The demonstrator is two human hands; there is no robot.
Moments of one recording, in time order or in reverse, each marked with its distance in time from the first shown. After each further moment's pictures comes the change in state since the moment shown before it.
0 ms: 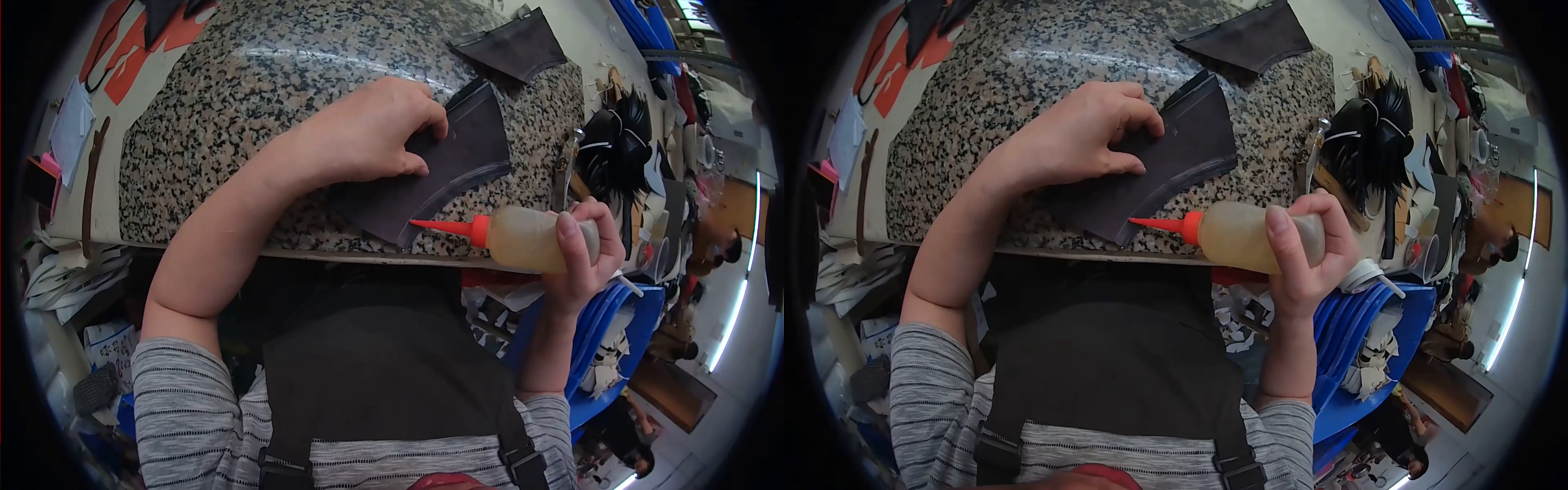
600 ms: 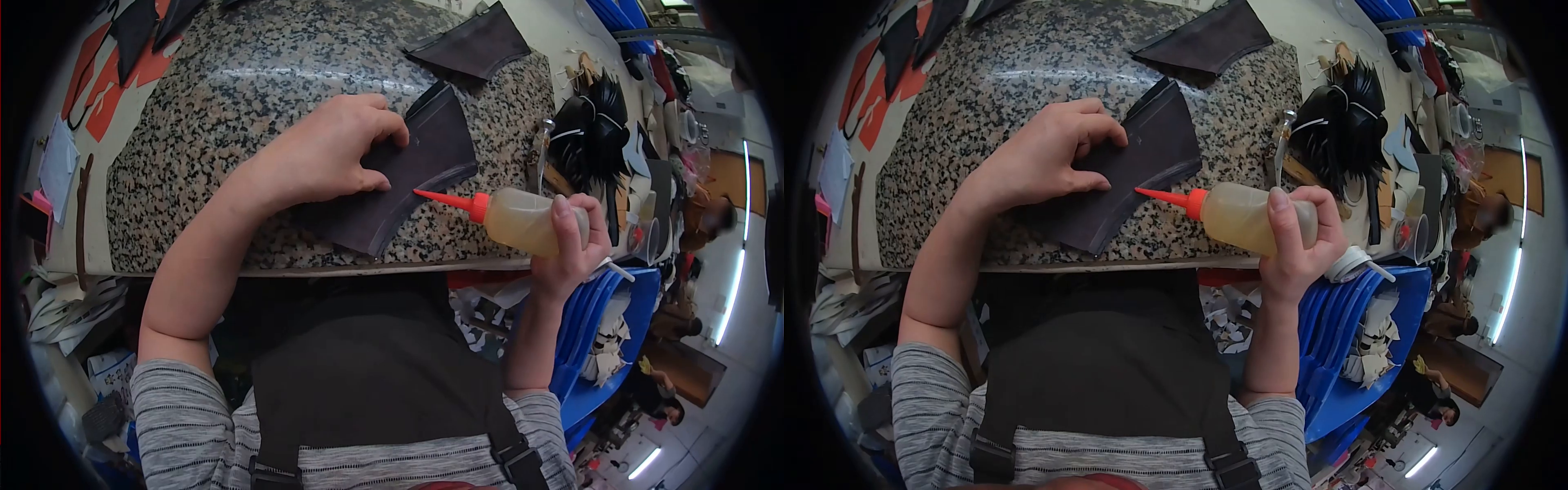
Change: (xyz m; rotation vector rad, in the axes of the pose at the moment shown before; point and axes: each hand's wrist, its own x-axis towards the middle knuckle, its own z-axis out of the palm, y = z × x) left_hand 0.001 0.001 0.000 -0.031 0.001 0.021; right_hand 0.005 0.019 -0.018 0.028 0.235 -0.016
